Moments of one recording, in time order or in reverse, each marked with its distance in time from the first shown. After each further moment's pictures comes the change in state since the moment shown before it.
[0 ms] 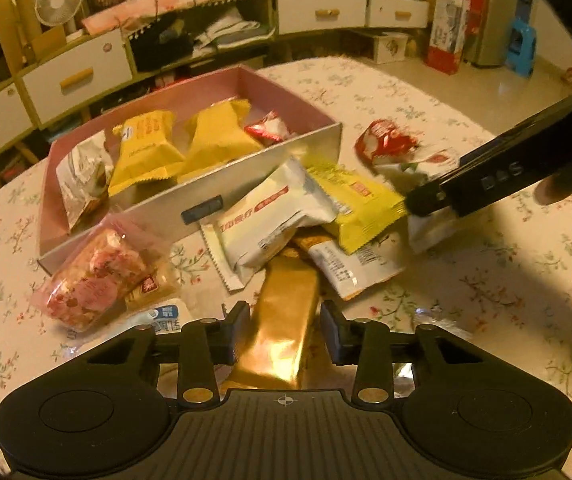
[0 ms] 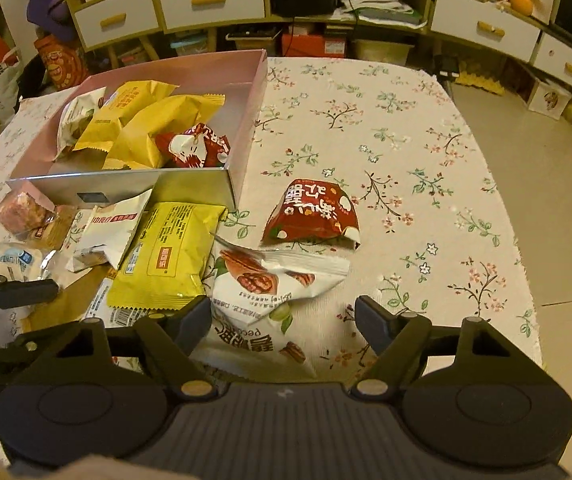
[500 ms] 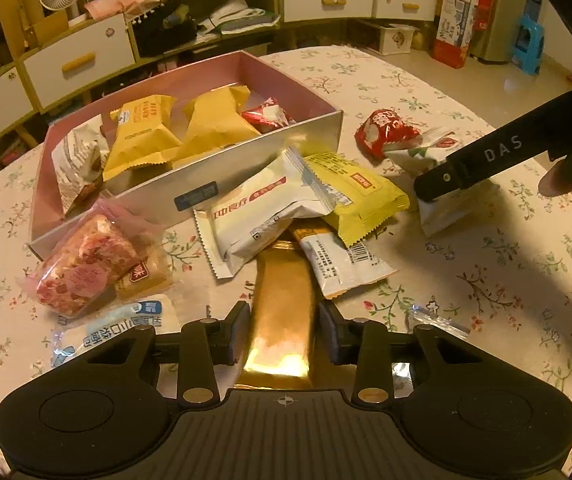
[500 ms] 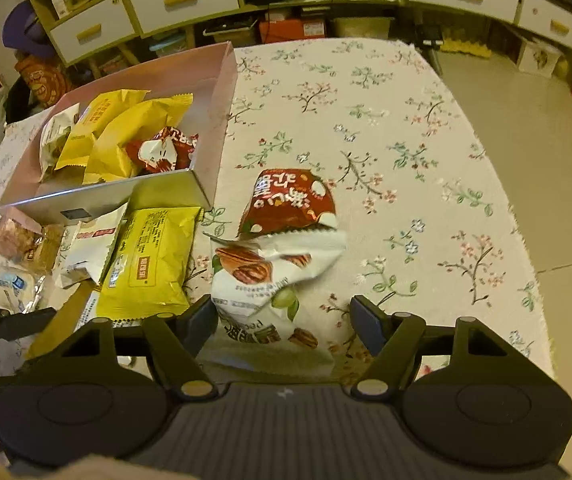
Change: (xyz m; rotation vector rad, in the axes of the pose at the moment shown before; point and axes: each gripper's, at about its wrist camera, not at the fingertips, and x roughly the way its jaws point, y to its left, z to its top) left arm 0.002 -0.002 0.001 -0.024 0.024 -0.010; right arm 0.007 -0.021 0.002 0.113 0.050 0.034
